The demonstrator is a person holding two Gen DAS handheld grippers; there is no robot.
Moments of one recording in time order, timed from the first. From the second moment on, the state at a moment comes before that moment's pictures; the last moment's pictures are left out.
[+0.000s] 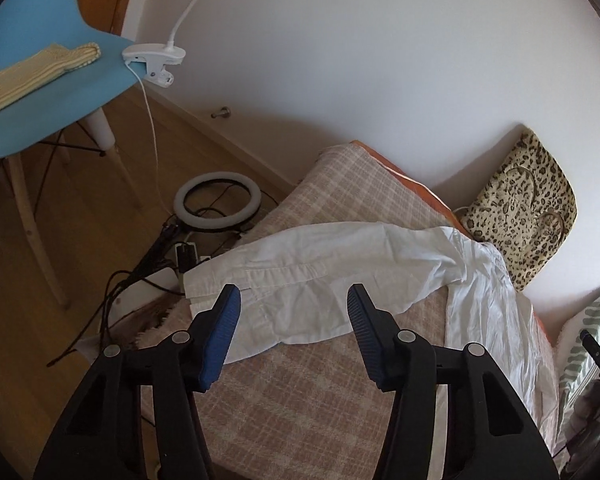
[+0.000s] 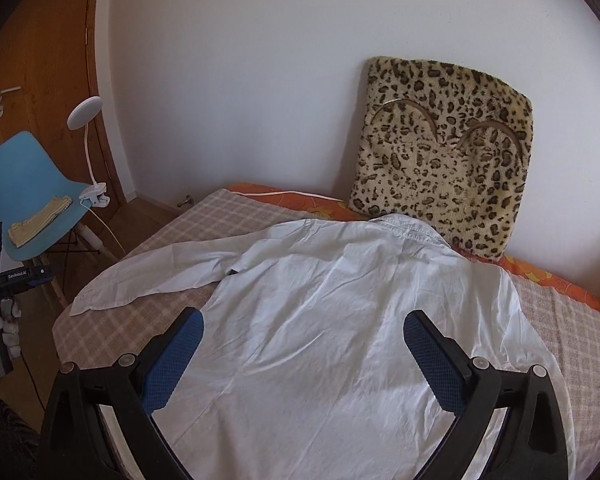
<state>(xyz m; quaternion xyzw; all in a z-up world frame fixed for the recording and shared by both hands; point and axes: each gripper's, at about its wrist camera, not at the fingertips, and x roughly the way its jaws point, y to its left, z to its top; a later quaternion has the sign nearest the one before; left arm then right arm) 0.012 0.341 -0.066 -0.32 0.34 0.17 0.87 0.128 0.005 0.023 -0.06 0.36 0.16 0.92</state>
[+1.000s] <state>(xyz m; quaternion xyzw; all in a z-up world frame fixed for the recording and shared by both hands) 0.052 0.426 -0.179 -0.52 0.40 0.14 0.74 0.303 0.128 -0.060 -0.04 0.51 0.20 0.84</state>
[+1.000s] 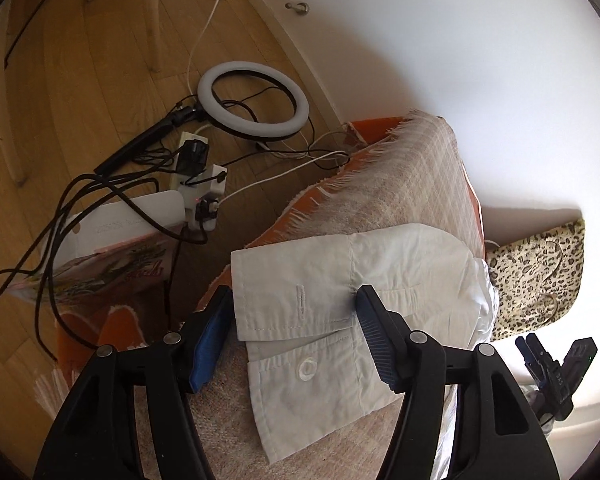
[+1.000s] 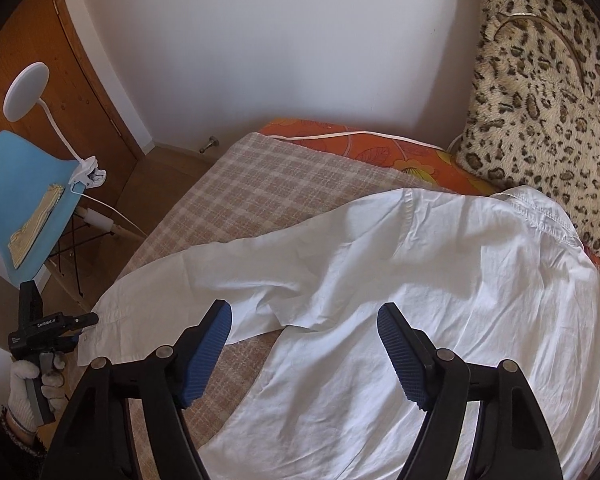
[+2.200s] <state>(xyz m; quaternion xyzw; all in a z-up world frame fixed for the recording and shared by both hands) 0.036 0.180 -0.046 -0.15 0.33 -0.13 0.92 0.408 0.191 -0.138 -0.04 0.61 0.17 0.77</state>
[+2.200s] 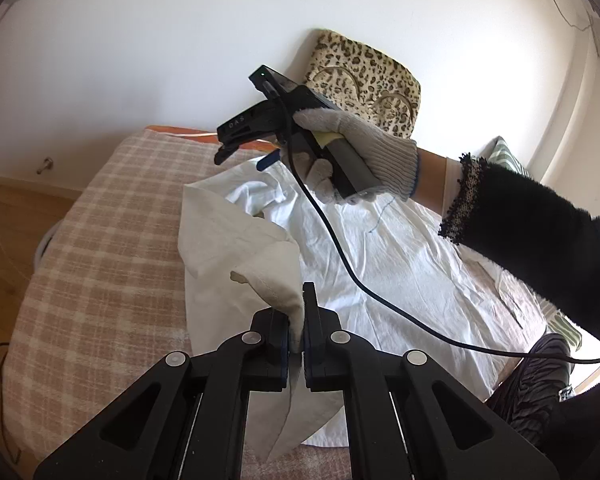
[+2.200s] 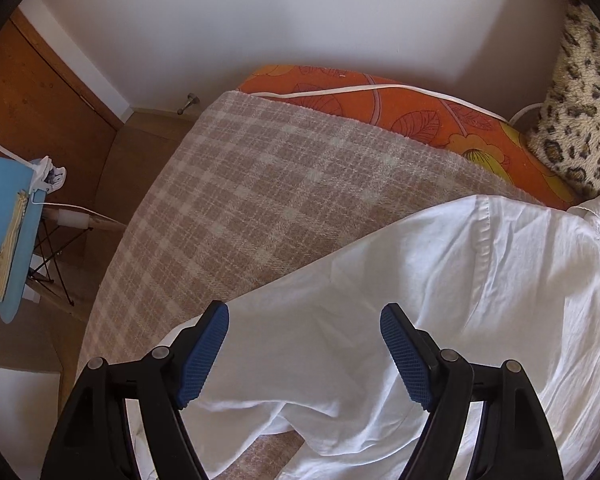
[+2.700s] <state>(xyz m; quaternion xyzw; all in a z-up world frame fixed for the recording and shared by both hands) 0.007 0.131 -0.046 -0.10 0.34 -0.19 0.91 0.410 0.210 -0.157 -0.10 0.65 0.14 0.74</state>
